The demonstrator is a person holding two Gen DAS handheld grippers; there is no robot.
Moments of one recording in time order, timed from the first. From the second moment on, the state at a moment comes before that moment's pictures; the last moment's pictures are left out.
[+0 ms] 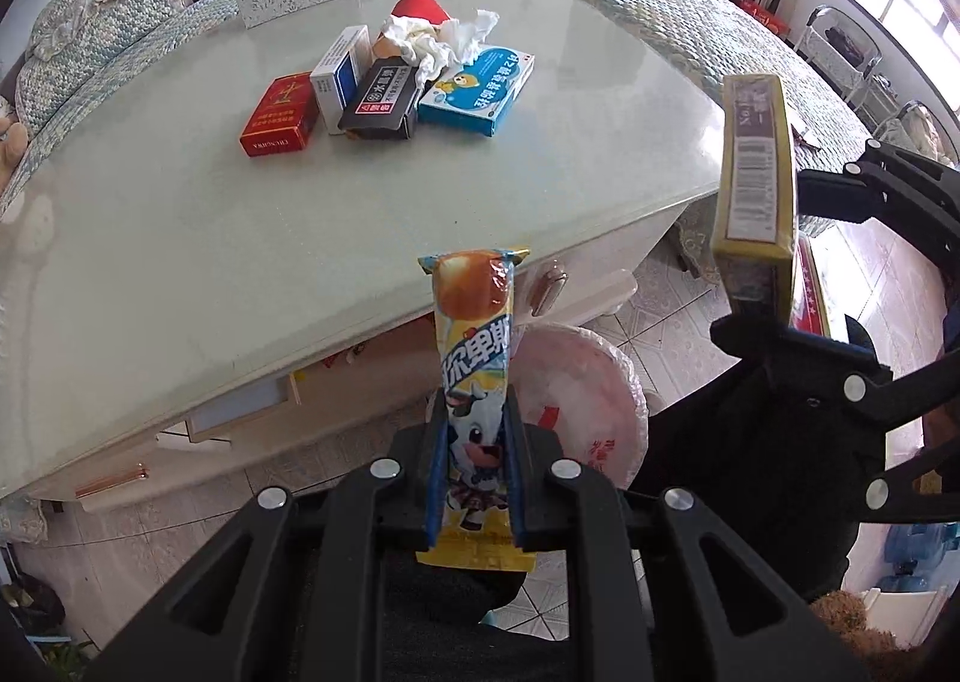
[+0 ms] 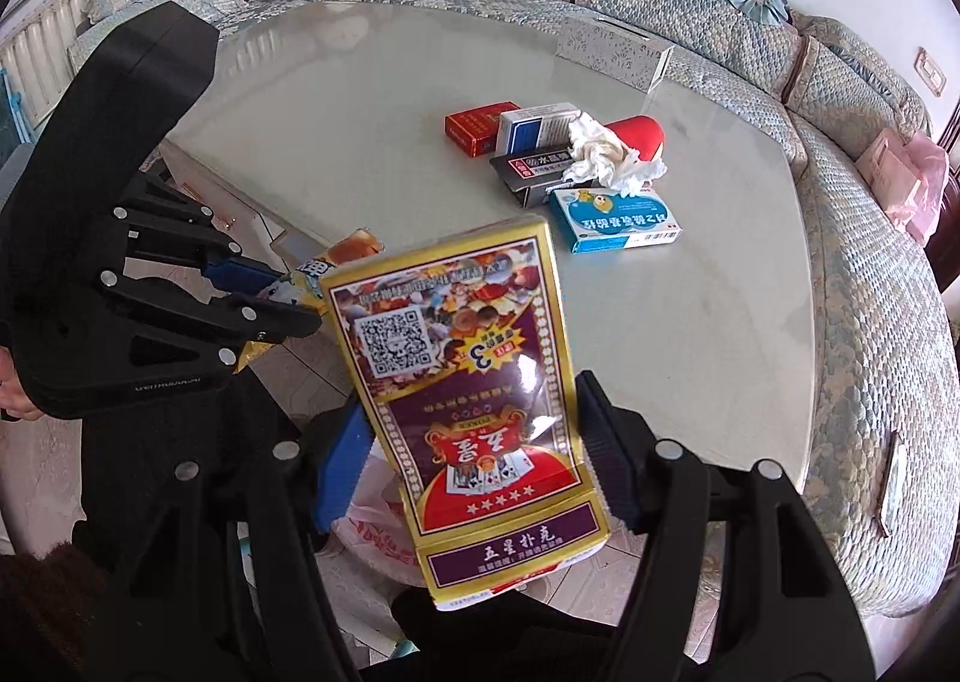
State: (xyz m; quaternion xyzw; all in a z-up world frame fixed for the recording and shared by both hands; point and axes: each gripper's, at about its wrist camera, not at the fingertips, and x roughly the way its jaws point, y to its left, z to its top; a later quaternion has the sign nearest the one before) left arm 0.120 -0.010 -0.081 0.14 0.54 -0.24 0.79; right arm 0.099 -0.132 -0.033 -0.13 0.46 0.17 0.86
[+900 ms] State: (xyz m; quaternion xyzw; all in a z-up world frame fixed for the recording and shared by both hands) left arm 0.118 -0.032 -0.200 0.13 0.59 -0.27 0.75; right arm 0.104 -0.147 -0.151 -0.07 0.52 0.14 0.84
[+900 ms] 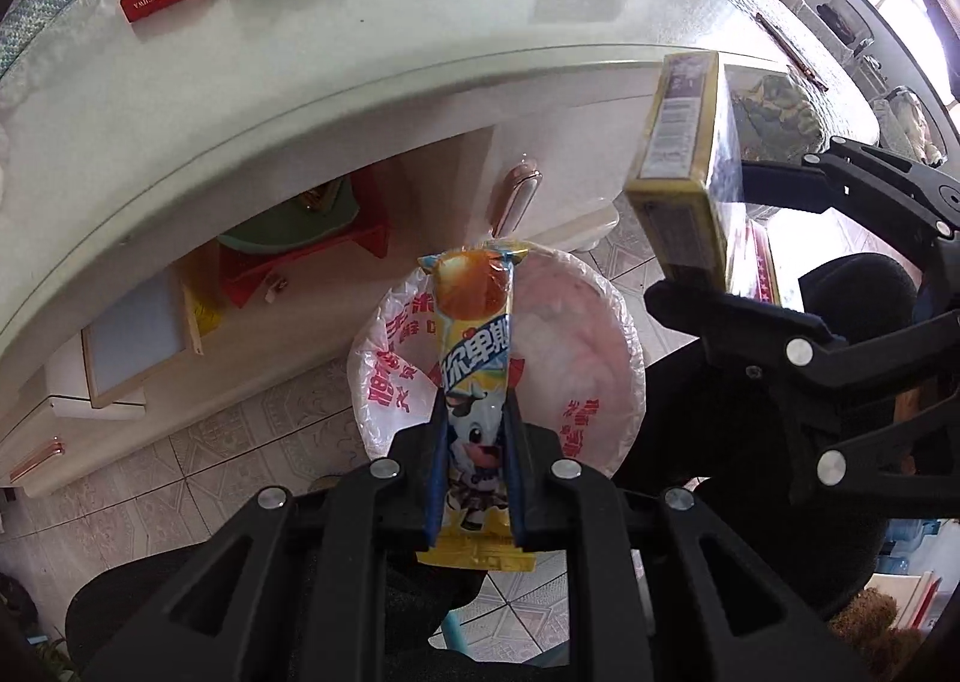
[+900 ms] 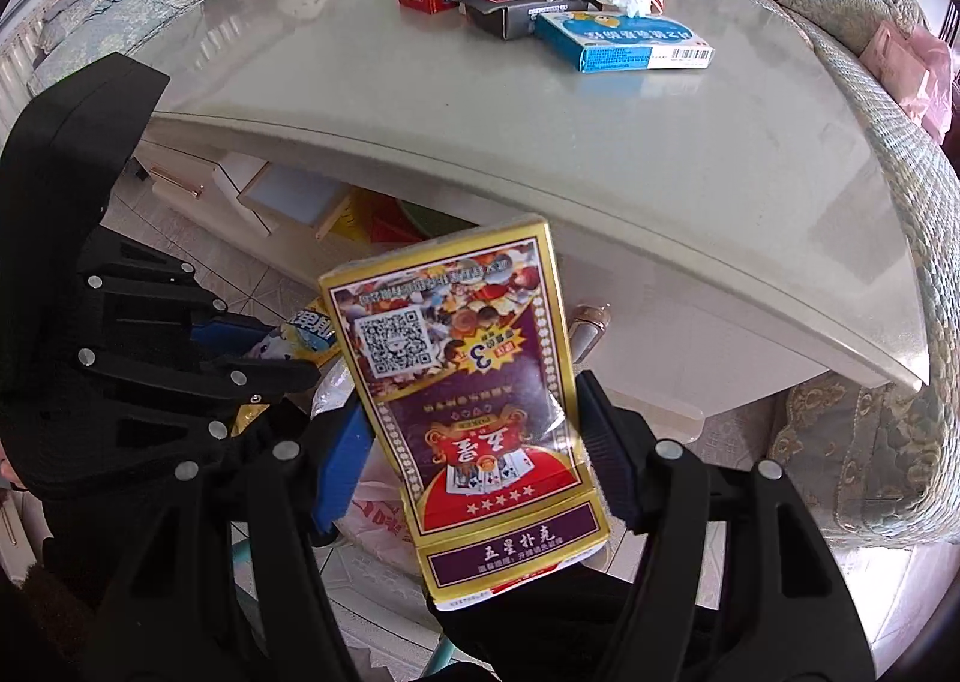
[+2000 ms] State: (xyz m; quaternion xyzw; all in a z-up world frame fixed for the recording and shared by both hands) left arm 0.144 -0.053 -0.353 0.11 0.71 -0.26 0.64; right arm 0.132 -0.153 -0.295 -0.06 0.63 0.12 0.76
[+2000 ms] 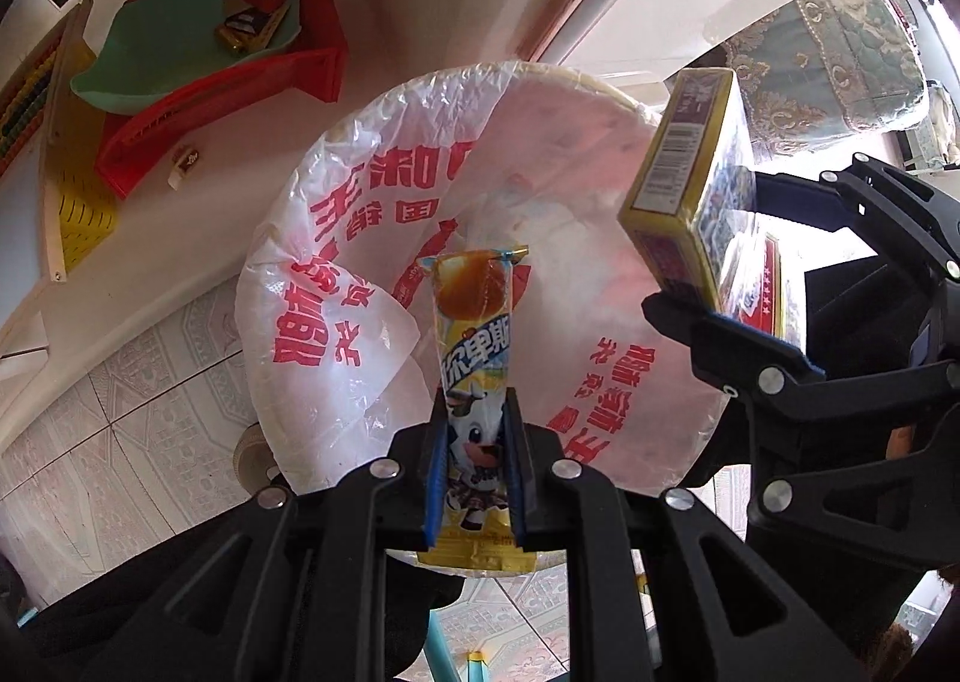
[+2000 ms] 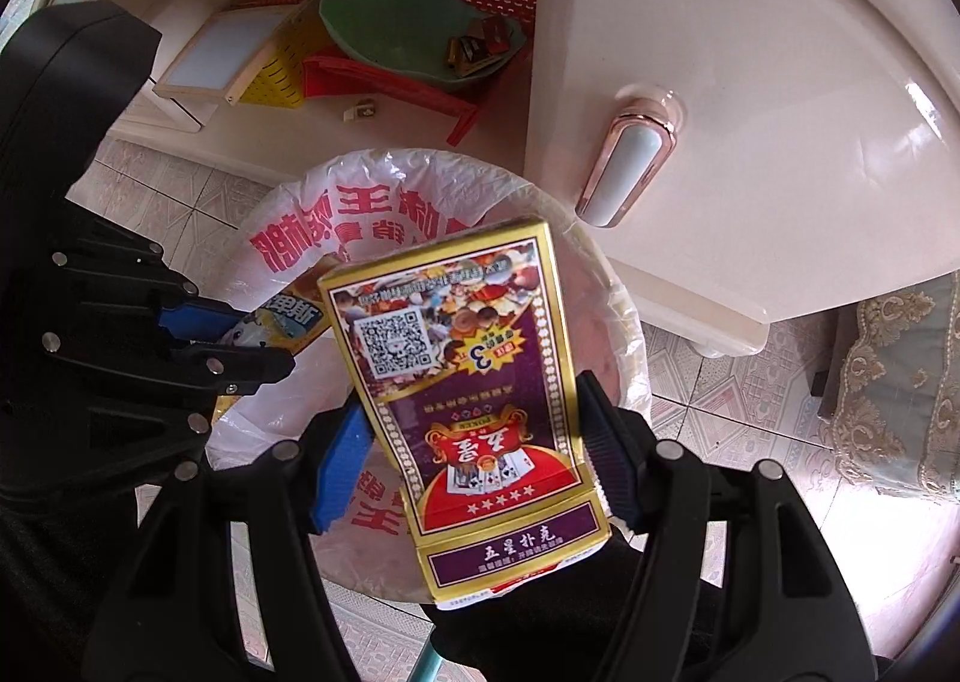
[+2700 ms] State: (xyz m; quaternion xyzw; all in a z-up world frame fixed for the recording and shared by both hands) left arm 0.153 -0.047 -0.354 0.13 0.70 -0.22 0.66; right arm 0.131 -0.157 -0.303 -0.05 0.64 0.12 0.75
